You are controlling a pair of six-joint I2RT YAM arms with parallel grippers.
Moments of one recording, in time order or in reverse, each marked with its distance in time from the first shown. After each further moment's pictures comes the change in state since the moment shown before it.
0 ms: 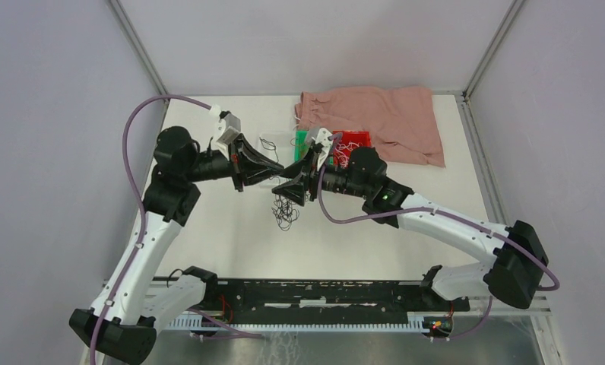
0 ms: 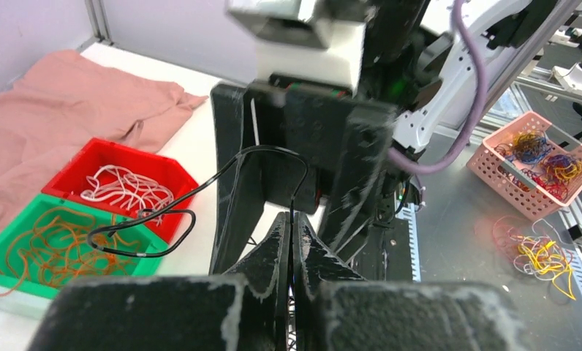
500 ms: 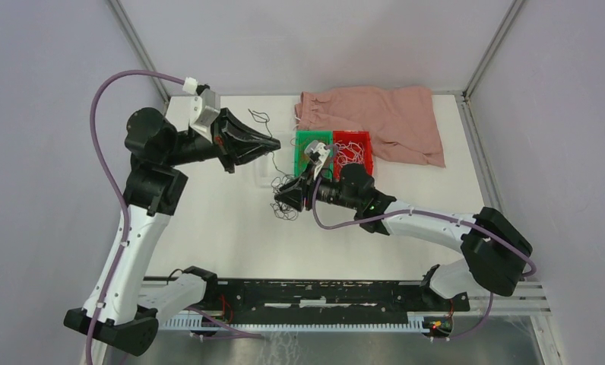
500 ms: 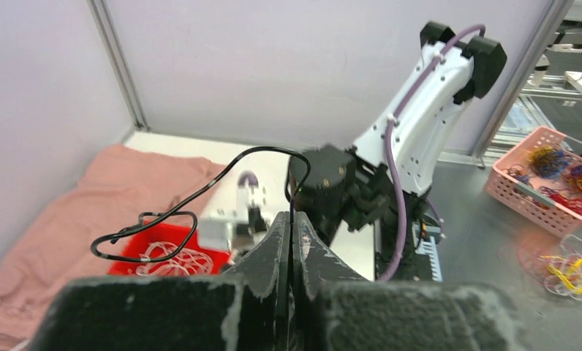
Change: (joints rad) left arm -0.004 0.067 0.267 0.016 0.008 -0.040; right arm 0.002 0.133 -0.162 0.273 0.063 0.187
